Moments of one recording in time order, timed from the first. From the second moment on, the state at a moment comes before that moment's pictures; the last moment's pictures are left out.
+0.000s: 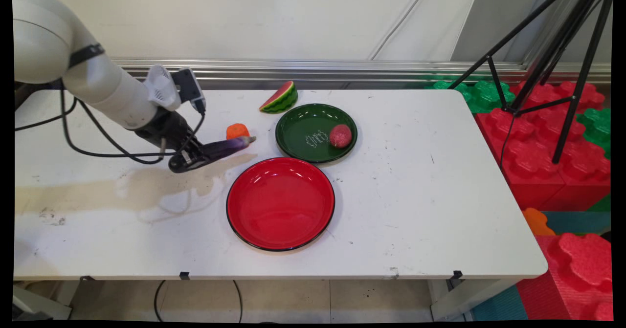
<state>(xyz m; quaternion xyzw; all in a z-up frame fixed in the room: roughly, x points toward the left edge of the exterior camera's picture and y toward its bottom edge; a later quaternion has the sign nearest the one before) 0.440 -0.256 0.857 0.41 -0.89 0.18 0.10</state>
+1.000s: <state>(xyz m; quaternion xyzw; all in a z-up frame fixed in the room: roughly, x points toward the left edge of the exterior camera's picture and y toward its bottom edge) 0.431 -0.278 0.817 0.39 -0.90 0.16 0.10</state>
